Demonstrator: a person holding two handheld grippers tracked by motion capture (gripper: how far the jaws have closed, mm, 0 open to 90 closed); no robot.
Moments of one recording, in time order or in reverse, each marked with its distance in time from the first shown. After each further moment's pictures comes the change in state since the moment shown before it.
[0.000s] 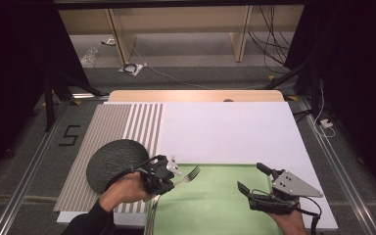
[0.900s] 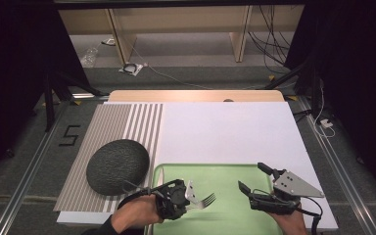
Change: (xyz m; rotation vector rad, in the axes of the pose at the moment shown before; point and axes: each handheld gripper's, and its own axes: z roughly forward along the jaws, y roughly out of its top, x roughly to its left) left arm -0.061 0.009 0.022 0.063 -0.081 0.123; right arm -0.001 0.001 -0.001 -0.009 -0.007 0.001
